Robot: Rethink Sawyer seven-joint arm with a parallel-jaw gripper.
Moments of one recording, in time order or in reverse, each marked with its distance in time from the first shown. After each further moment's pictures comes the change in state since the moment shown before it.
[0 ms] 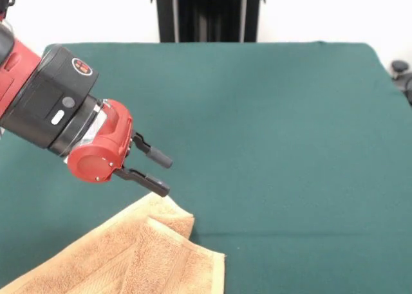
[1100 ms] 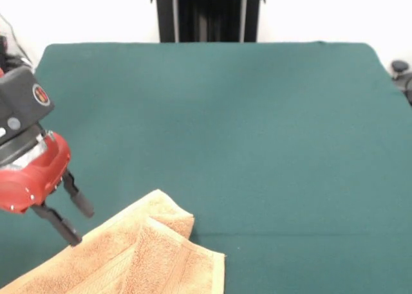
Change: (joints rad) arm -0.019 -0.004 -0.013 -0.095 -0.182 -0.258 0.000
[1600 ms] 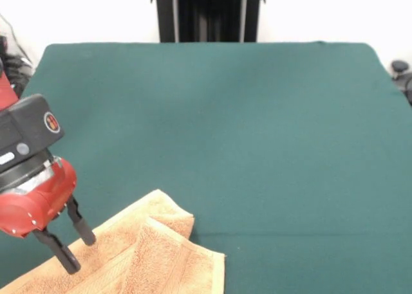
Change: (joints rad) arm -0.010 0.046 0.049 -0.001 -0.006 -0.119 0.000
